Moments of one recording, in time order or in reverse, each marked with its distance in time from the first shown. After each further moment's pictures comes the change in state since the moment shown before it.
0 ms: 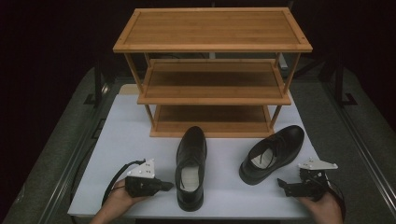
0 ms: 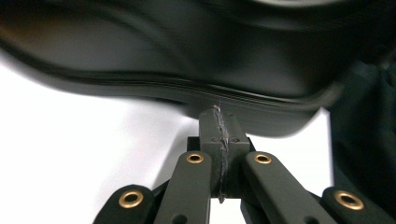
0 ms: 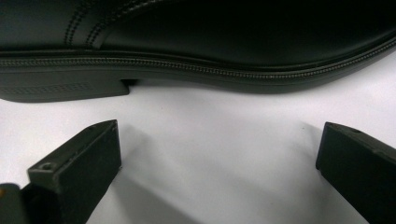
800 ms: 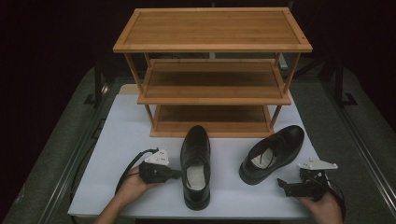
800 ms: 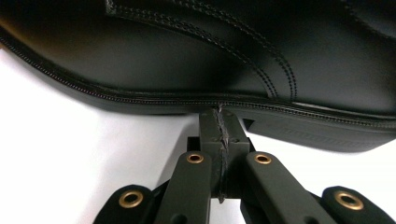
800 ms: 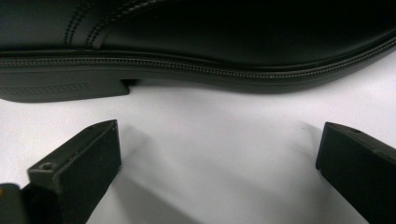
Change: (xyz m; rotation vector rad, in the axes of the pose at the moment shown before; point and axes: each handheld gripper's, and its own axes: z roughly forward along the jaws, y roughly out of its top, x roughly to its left) left arm 0.024 0.025 0.034 0.055 0.022 0.035; right arm 0.000 0.000 0.000 0.000 0.001 0.000
